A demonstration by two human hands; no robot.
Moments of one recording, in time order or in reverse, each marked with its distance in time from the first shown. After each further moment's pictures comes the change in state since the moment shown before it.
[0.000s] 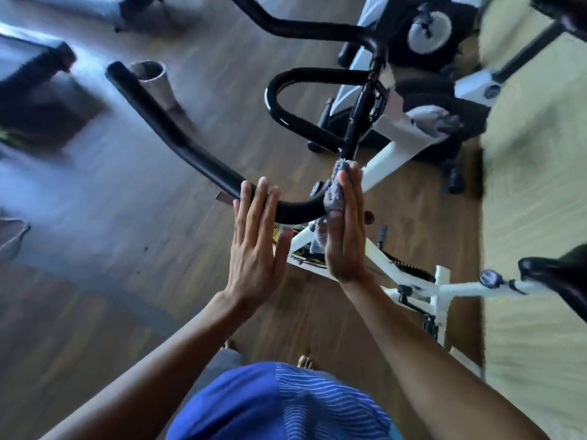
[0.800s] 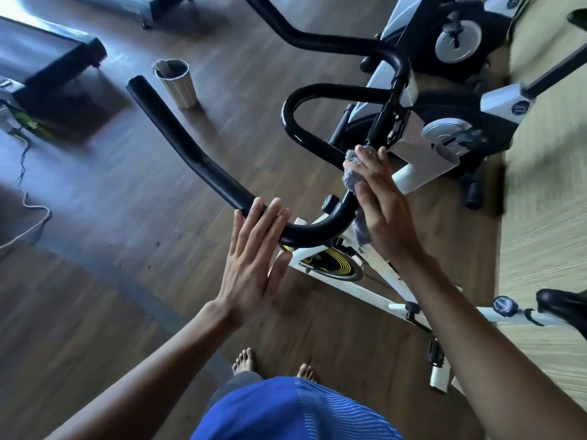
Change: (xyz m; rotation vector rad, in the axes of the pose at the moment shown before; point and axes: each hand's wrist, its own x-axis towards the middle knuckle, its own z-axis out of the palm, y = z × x) left_hand 0.006 -0.015 -0.015 0.049 -0.069 0.071; right_hand 0.080 0.008 -0.048 -0.101 -0.331 0.139
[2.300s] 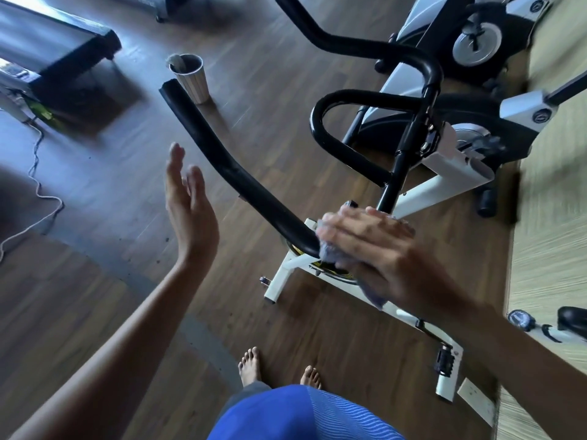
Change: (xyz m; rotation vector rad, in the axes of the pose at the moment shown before) left_hand 0.057 -0.091 -0.051 -0.387 0.463 -0.746; right_hand -0.019 -0.051 -0.012 -0.300 -0.393 -0.435
